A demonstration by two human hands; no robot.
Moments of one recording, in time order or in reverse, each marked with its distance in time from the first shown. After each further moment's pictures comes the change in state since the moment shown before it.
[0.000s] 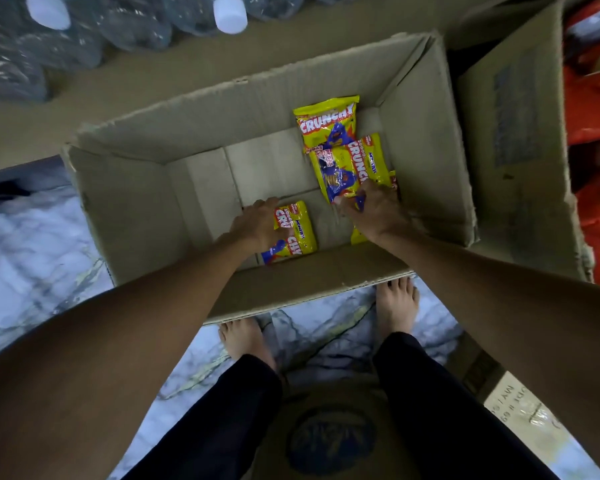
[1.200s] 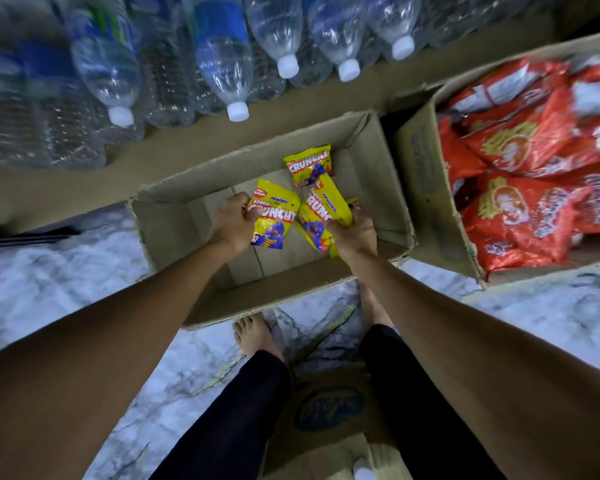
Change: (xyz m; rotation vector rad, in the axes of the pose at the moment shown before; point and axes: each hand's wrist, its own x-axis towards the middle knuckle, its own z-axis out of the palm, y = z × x) left_hand -0.100 0.043 -0.105 -0.299 0.363 0.011; right_hand -0.095 -0.073 -0.060 0.597 0.155 0.277
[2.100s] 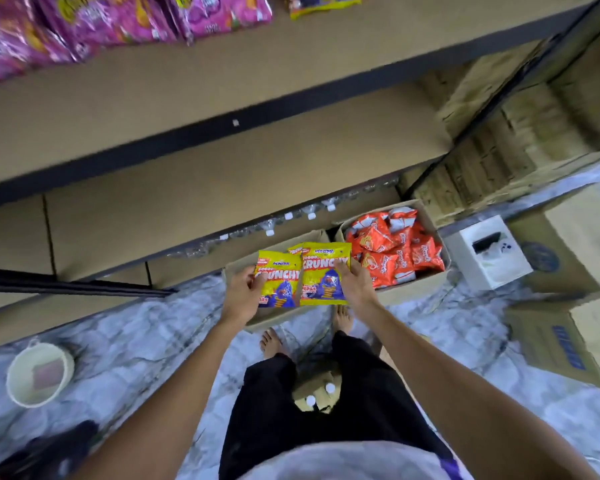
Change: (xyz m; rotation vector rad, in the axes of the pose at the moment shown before) left_hand -0.415 0.220 -0.305 -0.332 0.062 0.143; right_hand -0.430 -0.235 -0.286 0.325 -0.136 -0.033
